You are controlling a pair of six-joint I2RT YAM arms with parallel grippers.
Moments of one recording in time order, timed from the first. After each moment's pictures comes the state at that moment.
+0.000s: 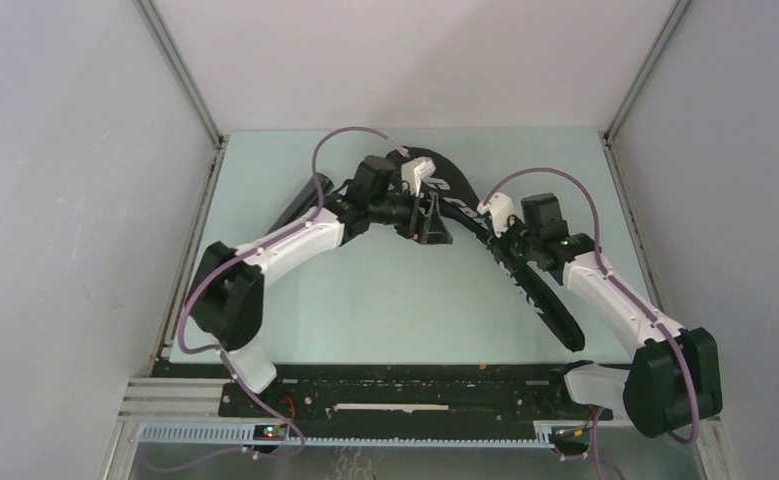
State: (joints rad) left arm -0.65 1.75 1.33 -0.14 0.63 -0.43; right arm 0.31 1.23 0.84 -0.43 -0.19 -0.40
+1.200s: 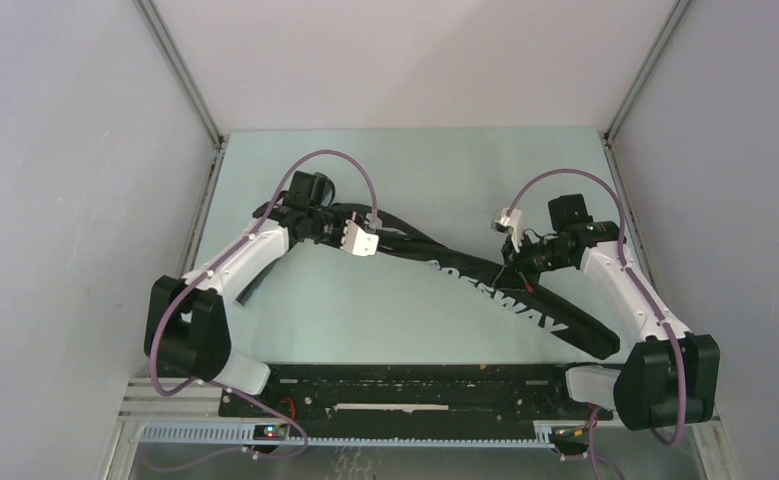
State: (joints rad) left arm -0.35 1.47 1.08 -0.55 0.40 1.52; right arm 0.11 1.23 0.94 -0.93 -0.84 -0.76
